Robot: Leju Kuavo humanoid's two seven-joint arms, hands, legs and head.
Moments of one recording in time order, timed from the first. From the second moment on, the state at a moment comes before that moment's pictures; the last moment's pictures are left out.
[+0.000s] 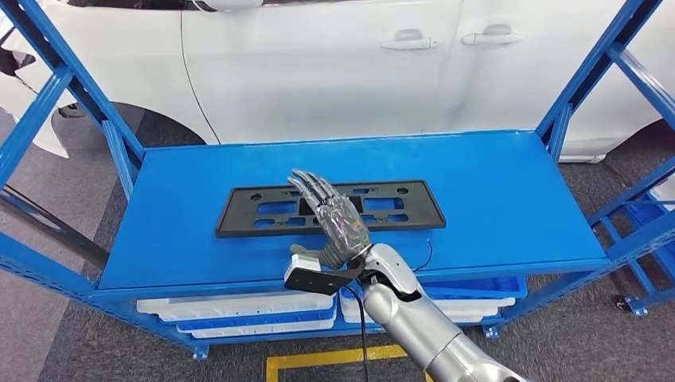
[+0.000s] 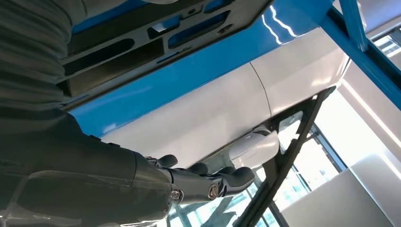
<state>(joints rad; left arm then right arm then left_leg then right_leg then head) -0.04 0.00 -0.15 -0.19 0.46 0.15 -0.25 -0.51 0.07 0.65 -1.10 0.78 -0.44 -0.30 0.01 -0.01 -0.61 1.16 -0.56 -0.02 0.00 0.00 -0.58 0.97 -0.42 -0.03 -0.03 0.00</state>
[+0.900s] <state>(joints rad) -0.04 0.01 -0.16 -0.19 0.47 0.15 -0.27 -0.51 0.04 0.80 -1.06 0.91 -0.35 -0.30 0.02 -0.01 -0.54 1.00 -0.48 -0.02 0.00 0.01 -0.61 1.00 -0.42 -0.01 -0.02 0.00</state>
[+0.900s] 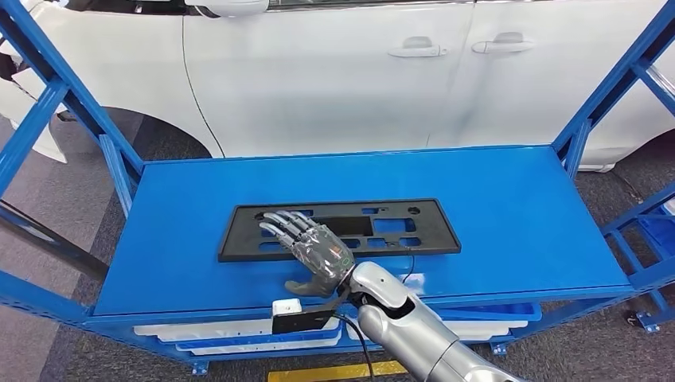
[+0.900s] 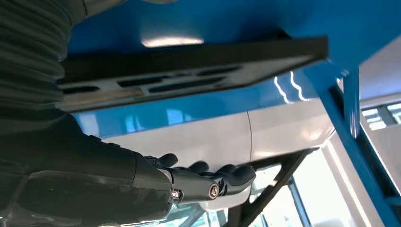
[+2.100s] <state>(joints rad) -0.03 0.01 -0.16 -0.19 0.46 0.15 -0.31 -0.67 -0.01 0.99 -0.92 1.18 -0.68 -0.06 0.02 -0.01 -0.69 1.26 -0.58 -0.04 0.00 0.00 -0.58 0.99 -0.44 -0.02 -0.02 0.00</state>
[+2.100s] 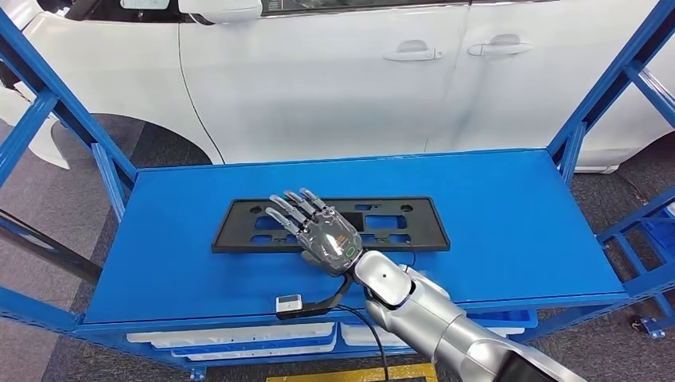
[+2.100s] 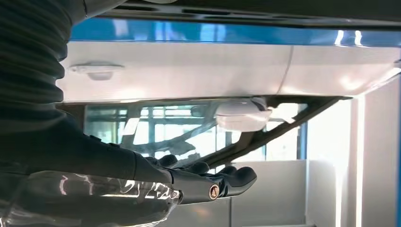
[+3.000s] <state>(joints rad) -0.03 0.02 -0.16 -0.19 0.45 0.13 -0.31 -0.69 -0.02 0.67 -0.62 1.57 -0.66 0.18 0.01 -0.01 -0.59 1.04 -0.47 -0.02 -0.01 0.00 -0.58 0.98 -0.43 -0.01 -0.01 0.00</state>
